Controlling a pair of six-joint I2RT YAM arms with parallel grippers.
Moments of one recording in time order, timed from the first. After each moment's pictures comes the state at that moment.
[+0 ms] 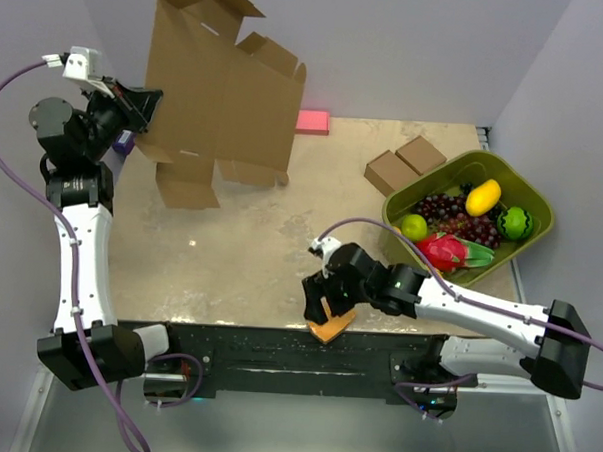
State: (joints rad) left arm 0.27 1.19 1.34 0.01 0.65 -0.34; right arm 1.07 1.15 0.81 -0.50 -0.04 0.50
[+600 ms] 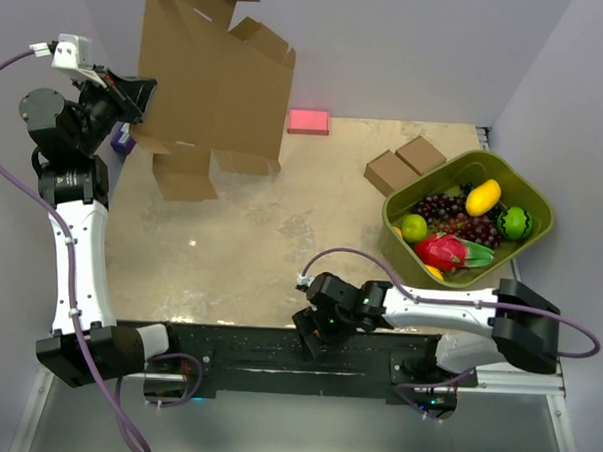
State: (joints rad) left arm 0.27 1.22 1.44 -0.04 0.61 -0.36; right arm 1.23 1.32 0.70 -0.48 -0.20 0.70
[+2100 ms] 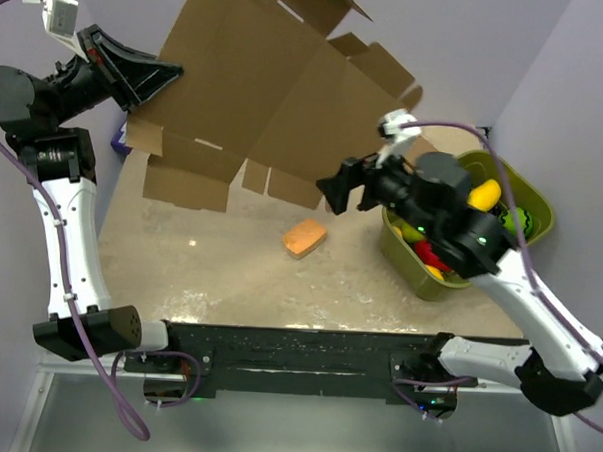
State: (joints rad) left arm 0.27 1.35 1.75 0.27 1.18 -0.81; right arm 0.81 1.17 1.42 -0.51 0.11 0.27
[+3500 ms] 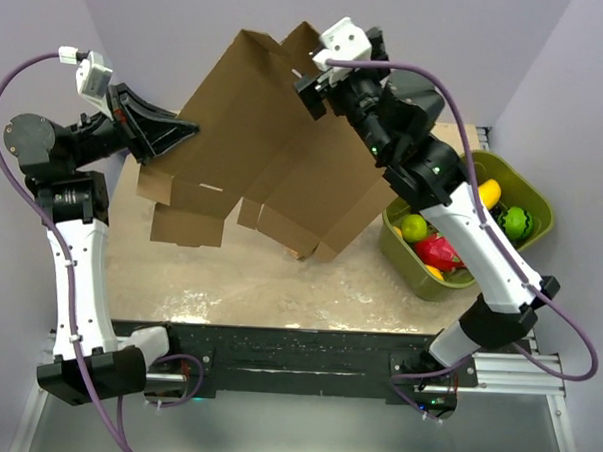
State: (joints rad) left arm 0.25 1.12 1.41 0.27 1.31 -0.72; right arm 0.81 1.57 2.09 -0.32 0.29 -0.48
